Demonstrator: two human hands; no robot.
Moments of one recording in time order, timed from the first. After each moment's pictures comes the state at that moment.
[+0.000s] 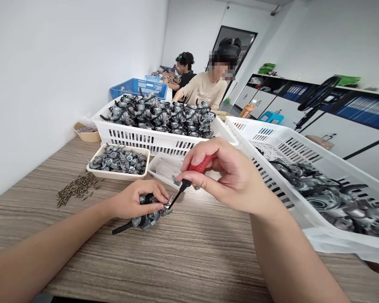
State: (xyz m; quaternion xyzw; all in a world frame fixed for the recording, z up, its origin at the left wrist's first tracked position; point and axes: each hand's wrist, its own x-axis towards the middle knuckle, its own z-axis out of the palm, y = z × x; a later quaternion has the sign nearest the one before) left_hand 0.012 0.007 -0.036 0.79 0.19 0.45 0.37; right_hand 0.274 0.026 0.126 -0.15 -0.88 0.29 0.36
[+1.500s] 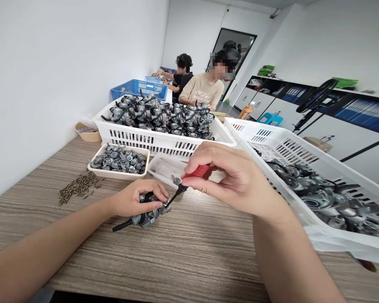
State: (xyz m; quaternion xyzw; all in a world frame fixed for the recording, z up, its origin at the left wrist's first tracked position) left_hand 0.012 0.008 -0.036 0.79 0.20 0.44 0.37; right_hand 0.277 0.019 0.145 -0.13 -0.93 0.15 0.32
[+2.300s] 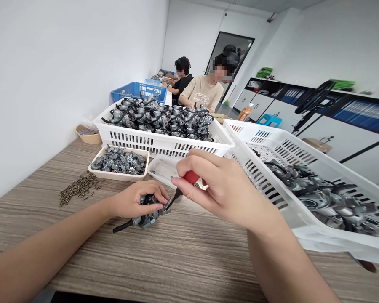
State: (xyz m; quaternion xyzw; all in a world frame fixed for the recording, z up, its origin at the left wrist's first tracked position) left_hand 0.014 0.005 -0.028 0.82 0.21 0.42 0.34; right_hand 0.266 0.002 0.141 -0.18 -0.94 0.03 0.28
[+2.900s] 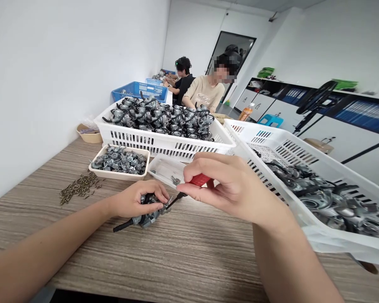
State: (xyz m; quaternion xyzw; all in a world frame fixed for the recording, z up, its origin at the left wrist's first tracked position) left_hand 0.013 0.005 -0.031 0.81 0.21 0.41 0.35; right_hand 0.274 0.007 0.147 -0.14 -0.94 0.09 0.28
